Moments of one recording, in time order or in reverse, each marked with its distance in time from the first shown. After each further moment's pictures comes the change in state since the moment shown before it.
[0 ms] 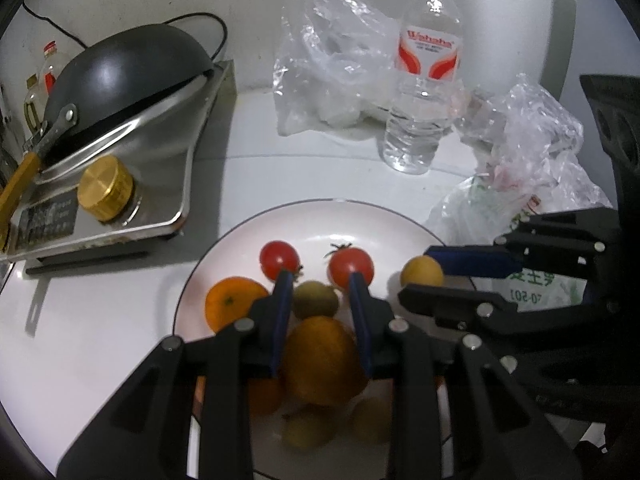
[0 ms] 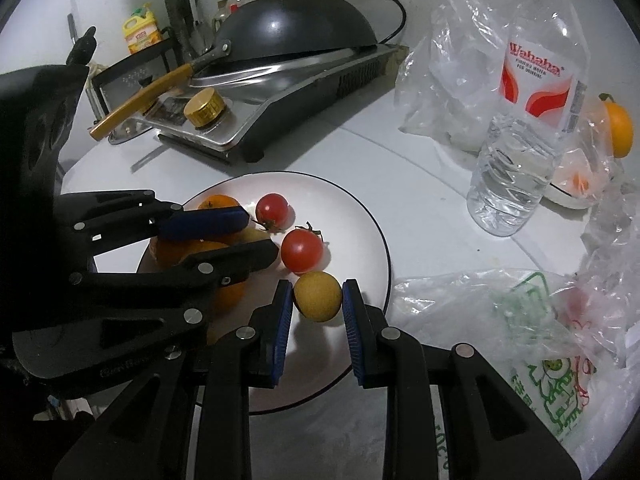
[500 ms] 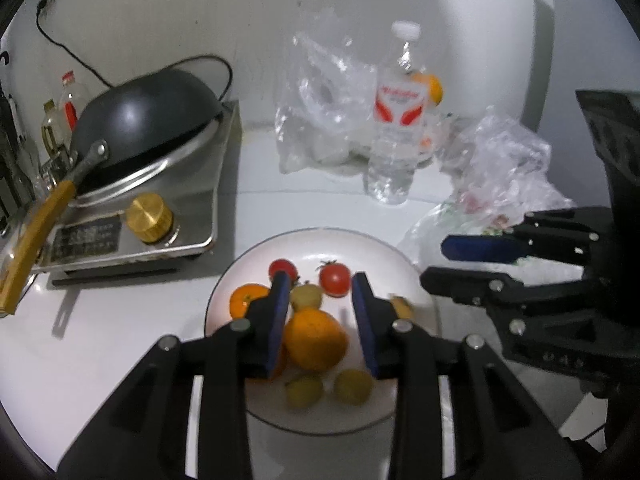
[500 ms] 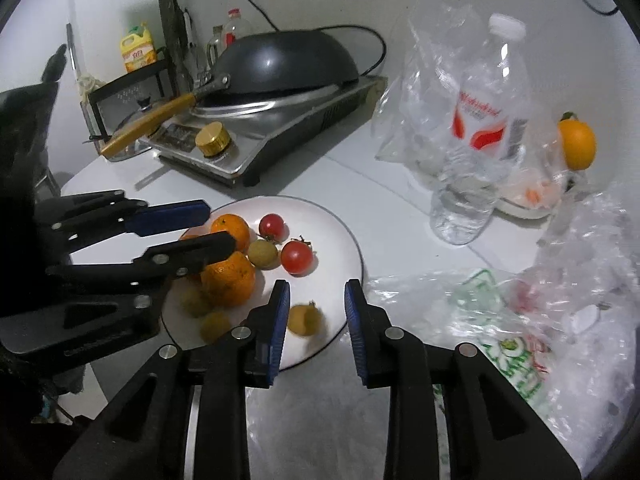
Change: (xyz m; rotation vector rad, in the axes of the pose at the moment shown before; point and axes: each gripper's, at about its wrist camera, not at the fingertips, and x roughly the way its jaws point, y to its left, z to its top) left arm -0.067 -0.007 -0.005 0.021 -0.118 0.008; right arm -0.059 0.008 -0.008 0.003 -0.085 -0.075
